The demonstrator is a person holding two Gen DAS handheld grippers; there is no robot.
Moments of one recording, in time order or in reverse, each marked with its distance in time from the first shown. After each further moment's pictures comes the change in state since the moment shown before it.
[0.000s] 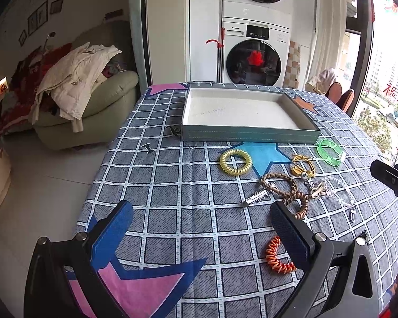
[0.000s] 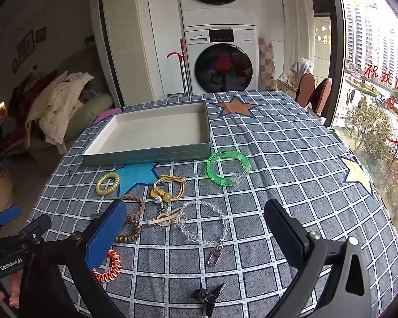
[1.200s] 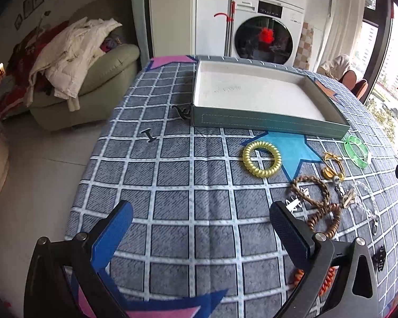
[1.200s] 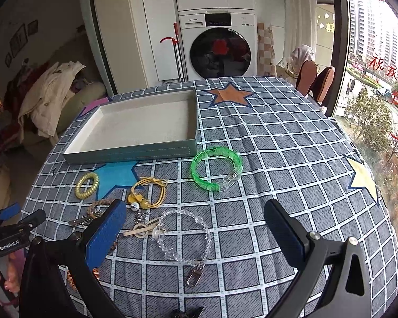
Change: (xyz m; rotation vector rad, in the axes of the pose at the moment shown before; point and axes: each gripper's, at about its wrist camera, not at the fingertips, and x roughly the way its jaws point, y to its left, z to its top) left arm 0.071 0.020 0.024 -0.032 0.162 -0.006; right arm 0.051 -0.029 0.025 0.011 0.117 -0.015
